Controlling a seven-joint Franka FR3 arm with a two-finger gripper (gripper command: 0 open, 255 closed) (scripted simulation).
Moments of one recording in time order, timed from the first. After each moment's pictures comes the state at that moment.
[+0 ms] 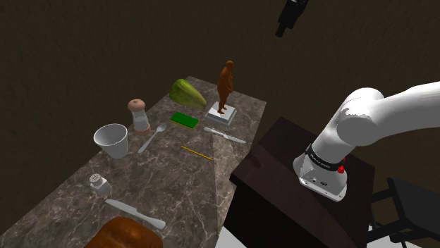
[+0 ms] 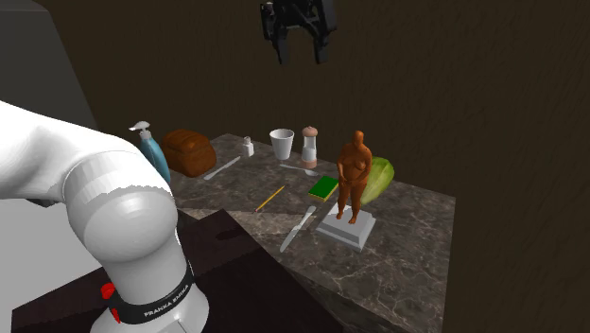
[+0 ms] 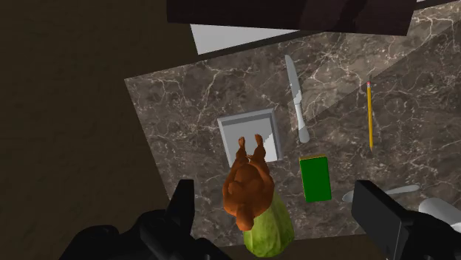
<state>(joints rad) 0.00 -0.81 0.00 -2.31 -0.11 1.66 -0.06</state>
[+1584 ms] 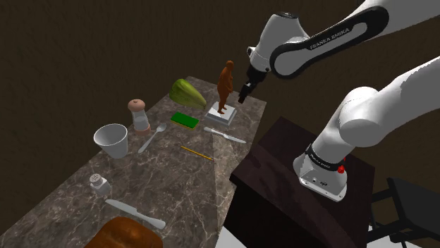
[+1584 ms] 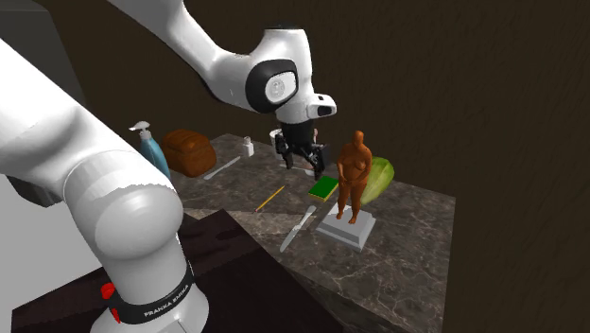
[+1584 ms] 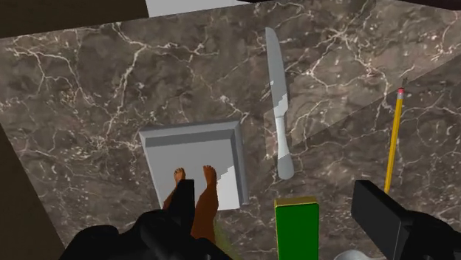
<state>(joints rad) 0.08 -0.47 -0.04 -2.84 -0.05 2.54 -0.08</state>
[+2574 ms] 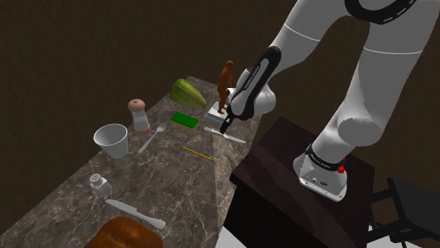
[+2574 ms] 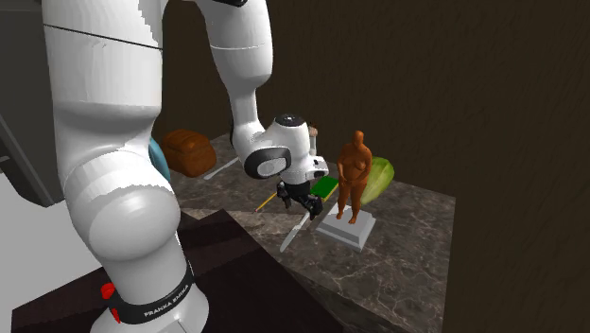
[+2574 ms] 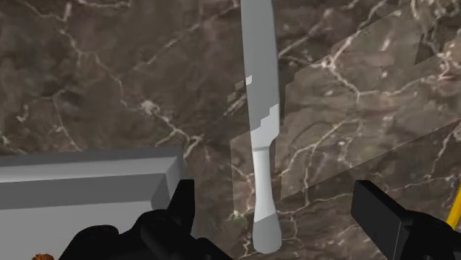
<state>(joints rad) 0.03 0.27 0.20 -2.72 0.54 3.19 -0.54</state>
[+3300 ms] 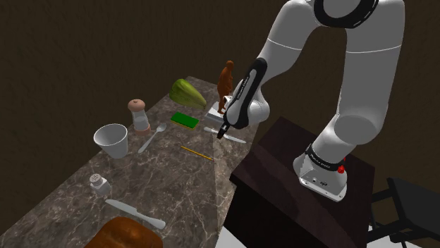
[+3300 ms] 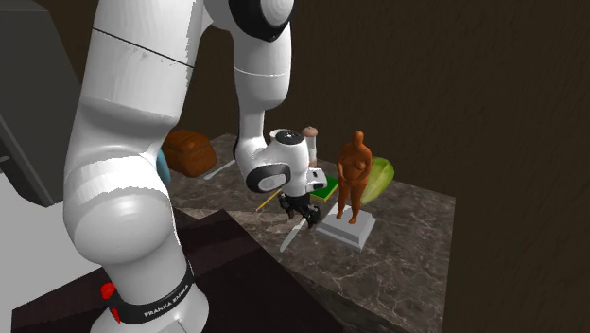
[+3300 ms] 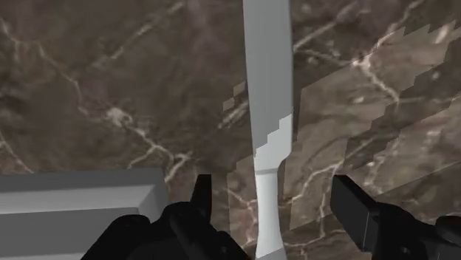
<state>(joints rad) -0.08 0.47 0.31 -2.66 0.52 3.35 -0.57</state>
